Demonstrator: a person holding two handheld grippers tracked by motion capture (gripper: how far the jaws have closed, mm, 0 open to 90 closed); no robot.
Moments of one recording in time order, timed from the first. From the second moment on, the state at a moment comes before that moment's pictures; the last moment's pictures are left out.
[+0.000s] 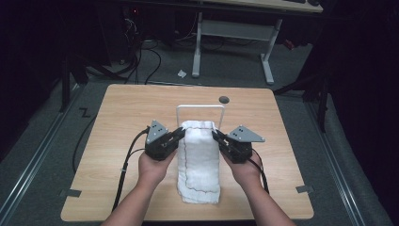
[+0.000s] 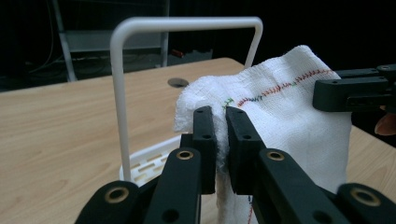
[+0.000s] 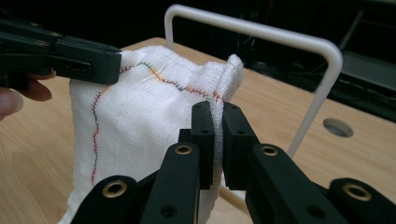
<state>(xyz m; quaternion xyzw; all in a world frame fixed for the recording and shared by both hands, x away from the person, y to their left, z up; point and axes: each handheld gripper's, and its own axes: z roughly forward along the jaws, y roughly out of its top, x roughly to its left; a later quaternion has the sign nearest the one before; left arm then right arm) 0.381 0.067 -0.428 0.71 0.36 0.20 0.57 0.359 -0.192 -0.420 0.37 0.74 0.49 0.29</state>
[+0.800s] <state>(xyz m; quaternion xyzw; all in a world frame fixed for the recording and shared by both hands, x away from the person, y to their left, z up) 0.382 0.069 -0.345 0.68 0.32 0.26 0.61 0.360 -0.192 -0.344 0.34 0.69 0.54 0.34</state>
